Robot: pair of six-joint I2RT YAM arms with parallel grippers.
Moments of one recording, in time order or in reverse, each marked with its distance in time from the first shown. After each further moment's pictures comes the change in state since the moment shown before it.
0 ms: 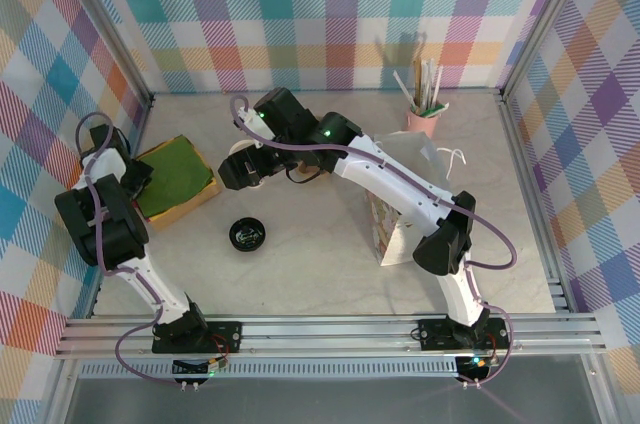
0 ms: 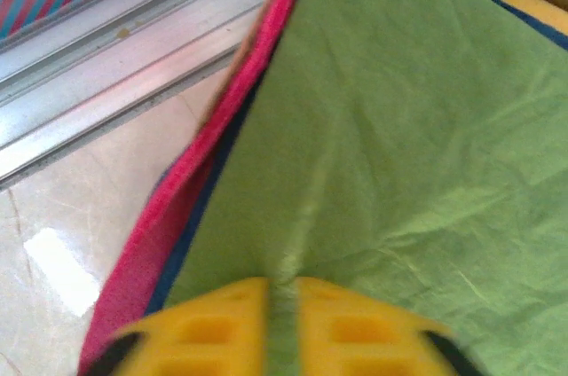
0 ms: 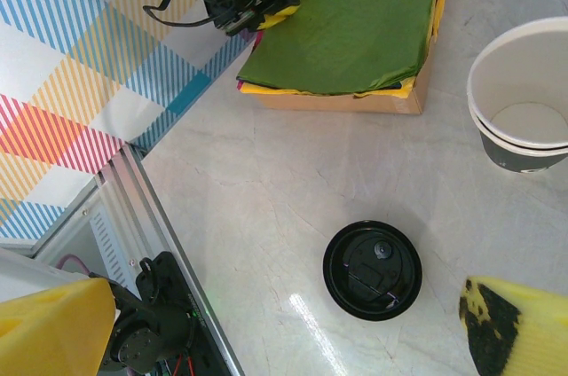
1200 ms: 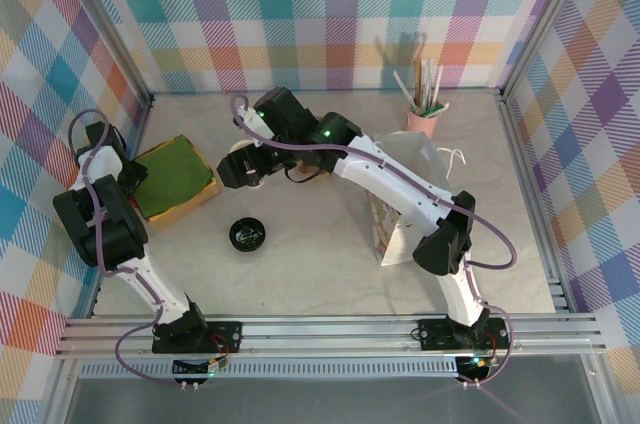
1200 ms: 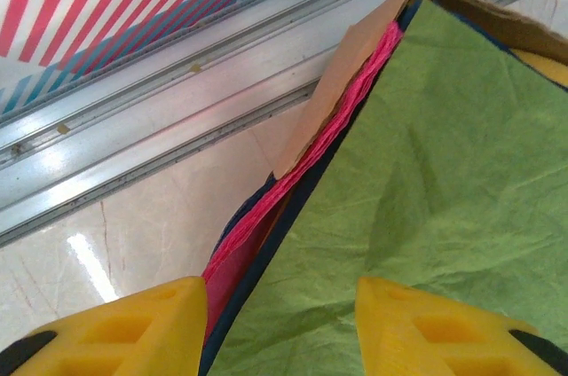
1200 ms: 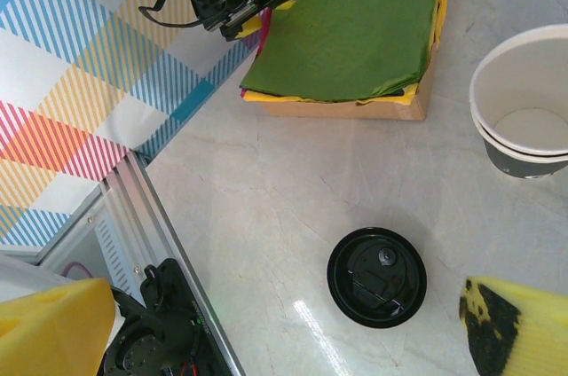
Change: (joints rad) left arm 0.031 0.000 0.034 -0.047 -0.104 -0.022; right arm 0.000 0.000 -0.002 0.018 0.000 0.014
